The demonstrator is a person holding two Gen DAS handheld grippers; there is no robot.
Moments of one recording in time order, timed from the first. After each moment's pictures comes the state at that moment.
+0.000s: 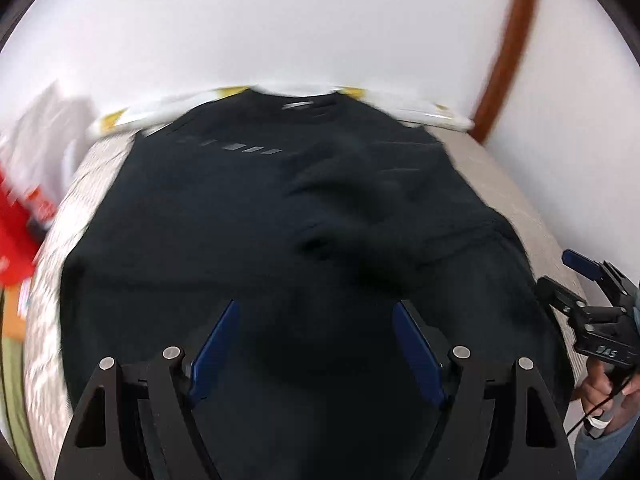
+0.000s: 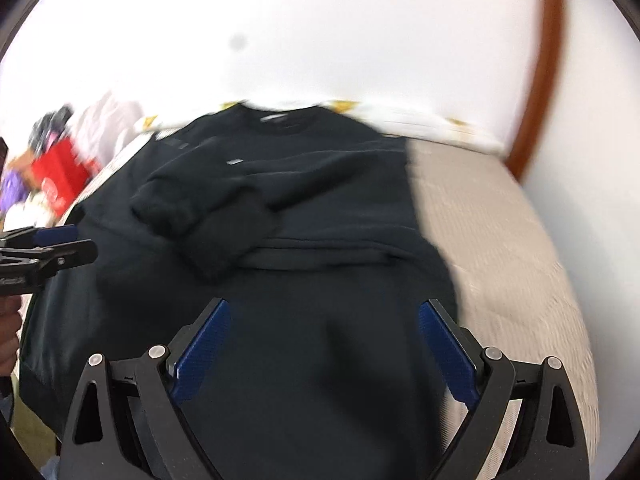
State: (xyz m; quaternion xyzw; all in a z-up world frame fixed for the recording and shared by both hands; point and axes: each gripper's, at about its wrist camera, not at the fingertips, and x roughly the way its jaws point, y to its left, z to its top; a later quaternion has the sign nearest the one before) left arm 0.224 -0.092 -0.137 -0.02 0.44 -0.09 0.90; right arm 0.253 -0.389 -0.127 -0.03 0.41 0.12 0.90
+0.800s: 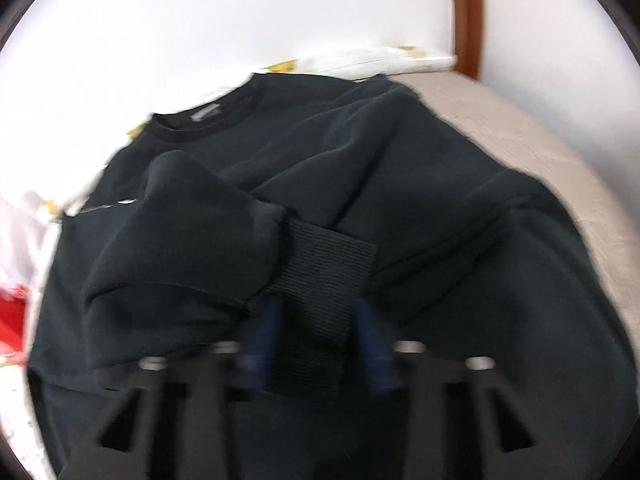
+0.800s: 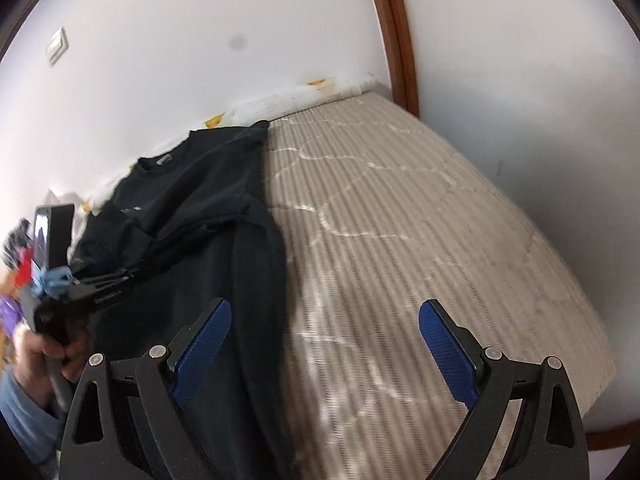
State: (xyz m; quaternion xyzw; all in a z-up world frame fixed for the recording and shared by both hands) left arm 0.290 -0.211 -0.190 0.10 0.45 -0.09 0.88; right arm 0.236 -0.516 -0.157 0.14 0.43 0.05 0.89
